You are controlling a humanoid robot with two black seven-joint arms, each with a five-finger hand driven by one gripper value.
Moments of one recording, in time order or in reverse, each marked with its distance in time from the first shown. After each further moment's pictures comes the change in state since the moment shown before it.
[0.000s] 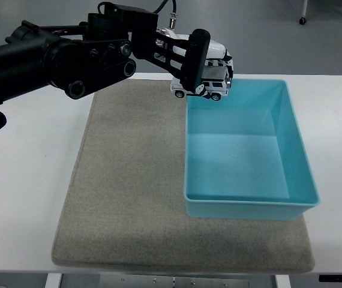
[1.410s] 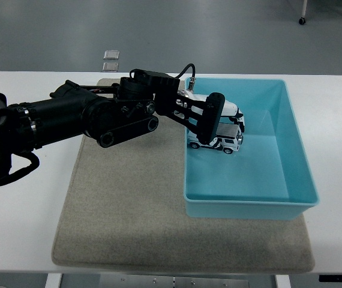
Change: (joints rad) left arm 0.197 -0.131 0.011 0.042 0.011 0.037 0.005; right arm 0.000 0.000 0.000 0.000 0.000 0.000 0.000
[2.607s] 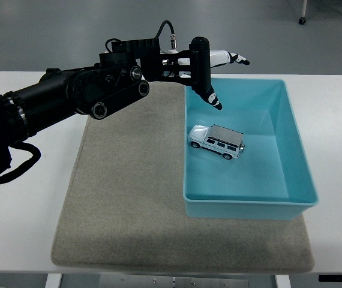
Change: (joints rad) left arm -0.007 0.037 -0.231 0.109 -0.059 0.039 -0.005; right arm 0.000 0.000 0.000 0.000 0.000 0.000 0.000
